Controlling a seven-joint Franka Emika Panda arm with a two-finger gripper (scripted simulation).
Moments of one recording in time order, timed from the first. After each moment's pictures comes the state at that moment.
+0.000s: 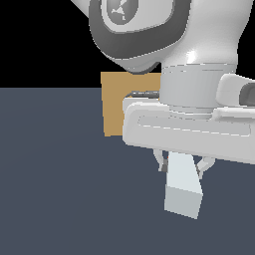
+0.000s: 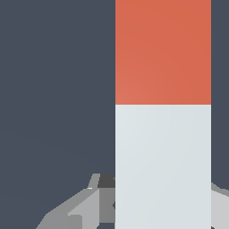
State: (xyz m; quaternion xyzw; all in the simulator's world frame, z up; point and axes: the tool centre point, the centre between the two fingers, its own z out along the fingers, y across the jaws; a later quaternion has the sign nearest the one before) arm 0.090 -0.112 0.062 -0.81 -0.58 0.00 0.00
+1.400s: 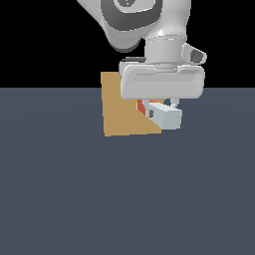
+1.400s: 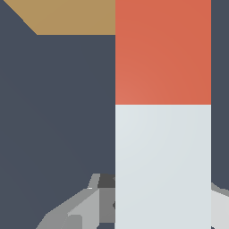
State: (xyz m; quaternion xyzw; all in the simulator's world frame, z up) arm 0.083 0.027 0.130 -0.65 -0.76 0.00 0.00
